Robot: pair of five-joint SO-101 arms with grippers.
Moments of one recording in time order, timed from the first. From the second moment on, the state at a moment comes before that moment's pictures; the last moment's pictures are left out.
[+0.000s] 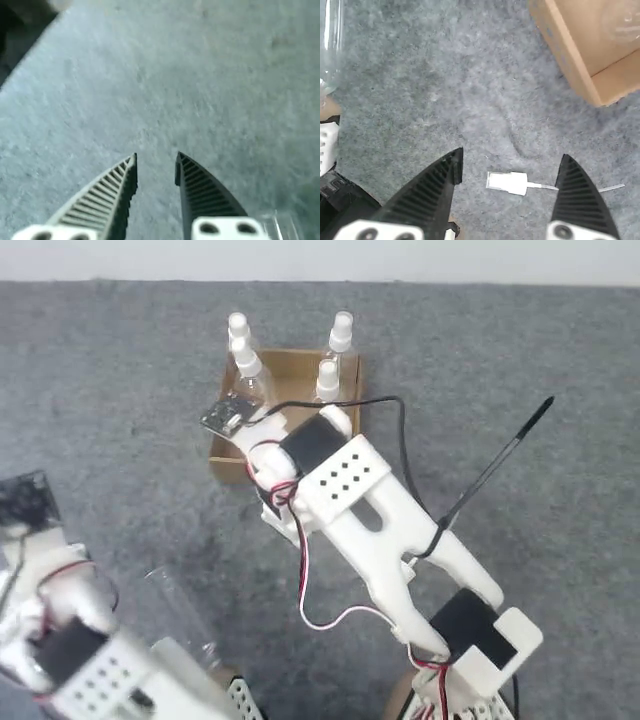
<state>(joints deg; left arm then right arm) -54.4 -74.2 61.6 71.3 -20.2 -46.5 3.6 -11.0 99.8 9.1</state>
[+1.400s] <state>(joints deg) -34.1 -47.0 66.0 83.4 -58.8 -36.5 -27.9 -1.5 100.4 9.1</state>
